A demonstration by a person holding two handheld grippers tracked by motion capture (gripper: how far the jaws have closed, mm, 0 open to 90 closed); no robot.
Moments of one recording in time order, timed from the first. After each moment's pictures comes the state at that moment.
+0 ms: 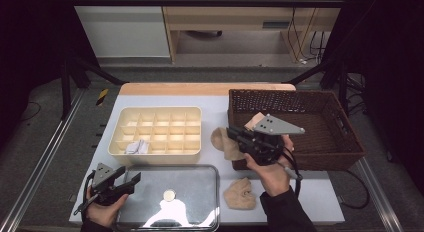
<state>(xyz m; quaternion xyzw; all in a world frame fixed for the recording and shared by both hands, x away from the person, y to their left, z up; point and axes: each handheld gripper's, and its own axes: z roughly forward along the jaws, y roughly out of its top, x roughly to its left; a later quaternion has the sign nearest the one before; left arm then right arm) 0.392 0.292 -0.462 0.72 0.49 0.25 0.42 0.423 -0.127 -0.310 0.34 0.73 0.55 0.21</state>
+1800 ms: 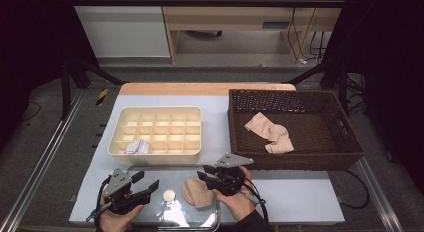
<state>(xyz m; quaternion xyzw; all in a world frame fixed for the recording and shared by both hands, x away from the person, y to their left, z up) 0.368 0.238 -0.441 0.75 0.43 0.21 0.46 0.414 -0.070 -0.431 0.36 0.78 0.50 0.10</state>
